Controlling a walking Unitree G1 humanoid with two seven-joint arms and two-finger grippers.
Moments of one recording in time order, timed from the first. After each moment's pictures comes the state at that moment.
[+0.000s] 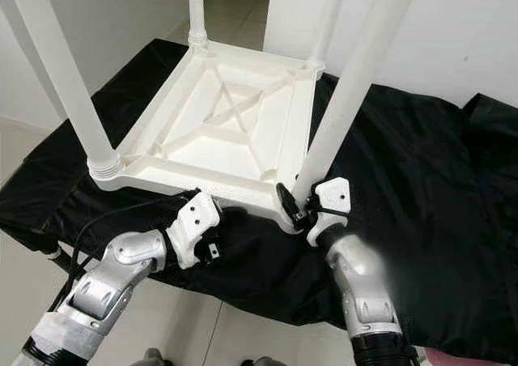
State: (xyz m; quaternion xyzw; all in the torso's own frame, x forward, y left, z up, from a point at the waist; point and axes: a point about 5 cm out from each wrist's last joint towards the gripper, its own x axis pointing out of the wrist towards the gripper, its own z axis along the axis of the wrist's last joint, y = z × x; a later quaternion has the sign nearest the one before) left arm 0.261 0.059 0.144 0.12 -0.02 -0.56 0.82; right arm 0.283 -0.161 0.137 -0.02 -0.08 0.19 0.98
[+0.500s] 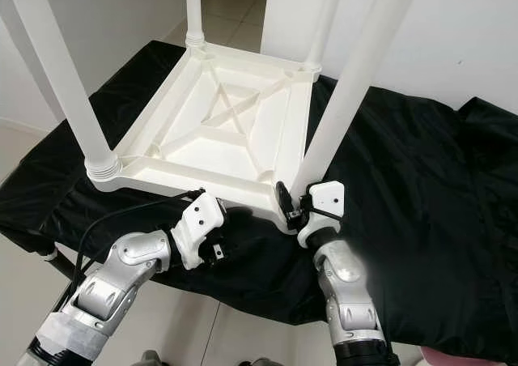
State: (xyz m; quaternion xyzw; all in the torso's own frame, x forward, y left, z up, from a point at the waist) left arm 0.259 0.053 0.145 0.12 -0.02 -0.56 0.82; right arm 0.281 -0.146 0.133 0.01 -0.08 0.11 0.99
